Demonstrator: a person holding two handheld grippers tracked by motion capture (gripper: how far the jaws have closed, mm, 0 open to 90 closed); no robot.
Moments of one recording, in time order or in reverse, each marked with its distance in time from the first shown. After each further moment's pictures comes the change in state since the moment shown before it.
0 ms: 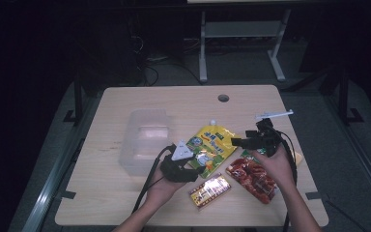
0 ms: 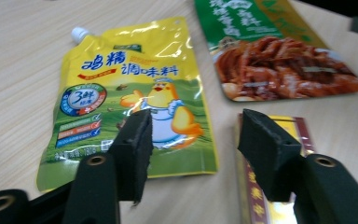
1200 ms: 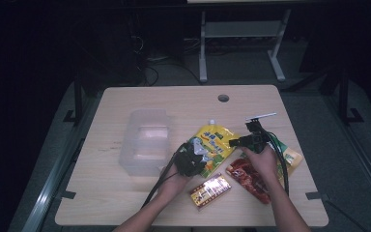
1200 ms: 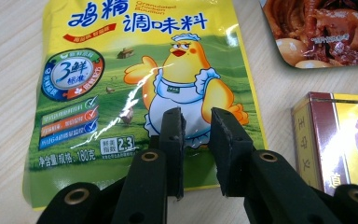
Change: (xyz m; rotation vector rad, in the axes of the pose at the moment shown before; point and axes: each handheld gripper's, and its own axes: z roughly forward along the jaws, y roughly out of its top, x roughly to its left) left arm 0.002 0.005 0.051 0.216 0.087 0.054; right arm -0.041 -0.010 0.067 0.185 -0.071 0.218
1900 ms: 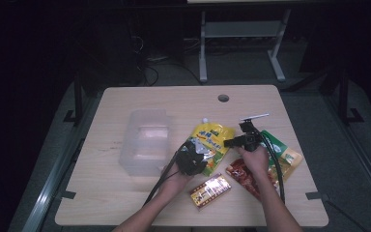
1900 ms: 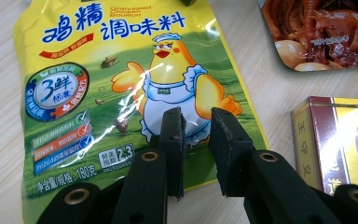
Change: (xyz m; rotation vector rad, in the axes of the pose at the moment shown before) left arm 0.001 0.004 0.002 0.013 -0.008 0.017; right arm 0.007 0.003 0.021 0.006 0.082 0.017
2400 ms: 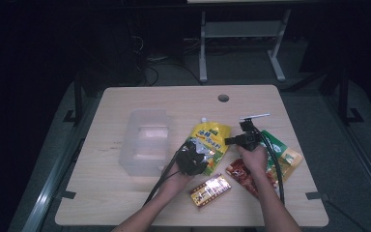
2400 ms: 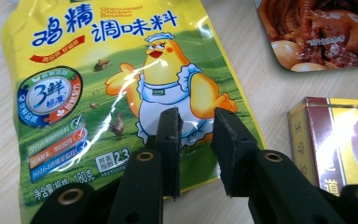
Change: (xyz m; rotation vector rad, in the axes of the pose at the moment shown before) left arm 0.000 0.001 0.000 0.002 -0.017 0.001; right arm 0.001 0.002 -0.001 -0.034 0.018 0.005
